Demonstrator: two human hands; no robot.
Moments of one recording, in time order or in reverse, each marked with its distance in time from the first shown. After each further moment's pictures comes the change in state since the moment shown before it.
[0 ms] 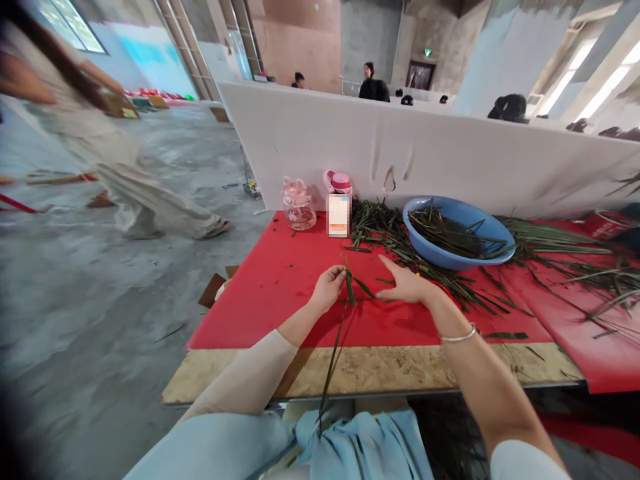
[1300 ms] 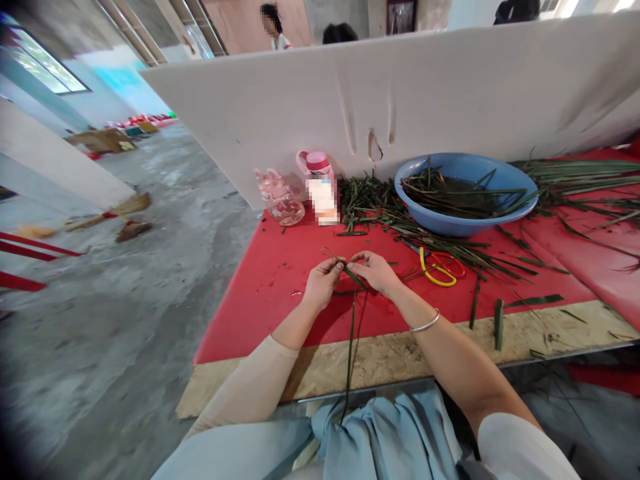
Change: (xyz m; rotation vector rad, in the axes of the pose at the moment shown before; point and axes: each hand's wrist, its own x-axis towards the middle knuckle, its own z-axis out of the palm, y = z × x) left_hand -0.005 0.002 -0.003 0.108 -0.058 -0.032; right_hand 0.034 -0.014 0.084 0.951 0.224 0.172
